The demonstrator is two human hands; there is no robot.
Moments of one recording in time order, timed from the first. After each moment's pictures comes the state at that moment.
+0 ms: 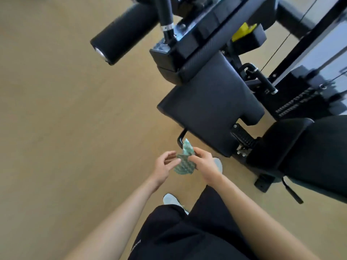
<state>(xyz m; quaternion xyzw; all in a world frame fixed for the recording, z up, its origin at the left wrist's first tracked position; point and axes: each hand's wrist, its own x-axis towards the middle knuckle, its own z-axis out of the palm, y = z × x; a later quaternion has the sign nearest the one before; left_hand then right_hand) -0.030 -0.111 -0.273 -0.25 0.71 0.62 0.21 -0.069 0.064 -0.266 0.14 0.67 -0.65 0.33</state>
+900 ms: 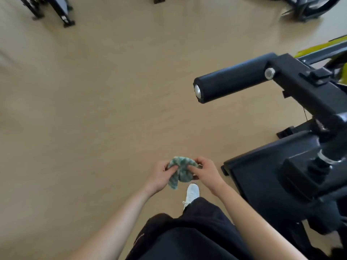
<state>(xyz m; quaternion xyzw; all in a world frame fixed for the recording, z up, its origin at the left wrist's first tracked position) -0.095 -0.385 -0.179 -0.38 0.73 0.56 0.09 -0.216 -0.234 -0.176 -0.07 0.71 -0.53 0.45</state>
